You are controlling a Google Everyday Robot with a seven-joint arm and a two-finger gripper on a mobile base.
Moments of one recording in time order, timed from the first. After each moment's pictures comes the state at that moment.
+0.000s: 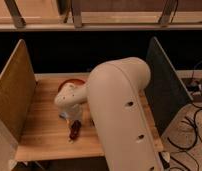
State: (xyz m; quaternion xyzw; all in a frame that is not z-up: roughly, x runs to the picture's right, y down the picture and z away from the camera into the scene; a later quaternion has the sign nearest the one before) arm -0.127 0.207 0.853 -0.26 0.24 0.54 0.77
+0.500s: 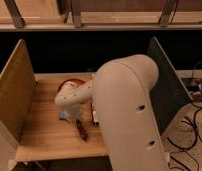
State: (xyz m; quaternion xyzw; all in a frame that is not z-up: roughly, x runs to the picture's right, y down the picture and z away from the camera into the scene) arm -0.126 0.182 0.832 -0.25 0.20 0.56 0.77
